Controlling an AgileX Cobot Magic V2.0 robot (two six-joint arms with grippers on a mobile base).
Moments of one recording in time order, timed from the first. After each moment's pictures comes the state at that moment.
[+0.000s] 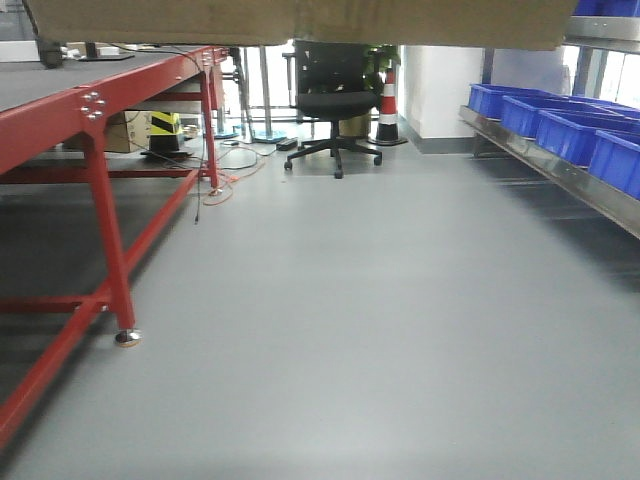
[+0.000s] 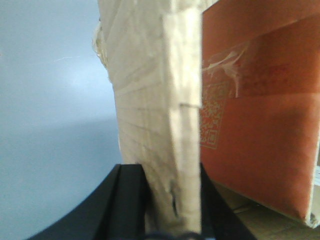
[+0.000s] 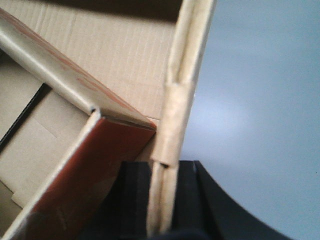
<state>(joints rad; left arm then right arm) -0.28 1.40 -1.86 -0.04 1.25 -0.18 0.27 1.34 -1.71 0.20 1.05 -0.10</state>
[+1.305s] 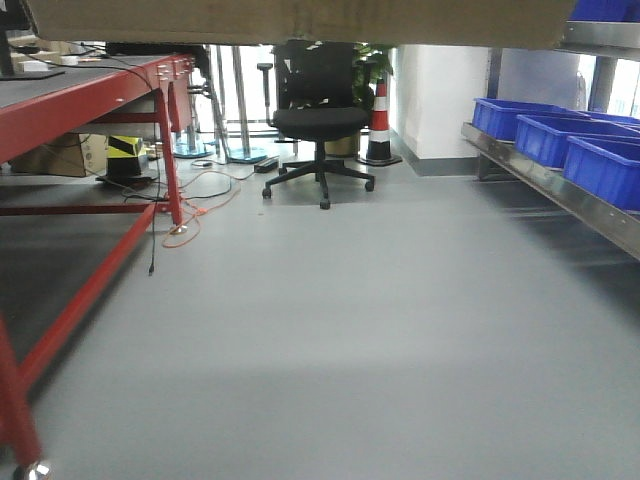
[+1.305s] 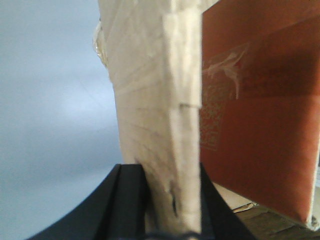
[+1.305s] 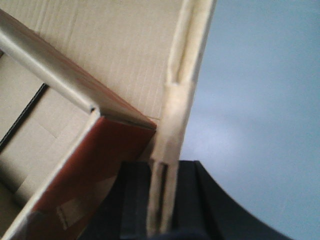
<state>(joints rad) -0.28 1.40 -1.86 -0.04 1.25 -0.18 0.27 1.34 -1.71 0.20 1.05 -0.10</state>
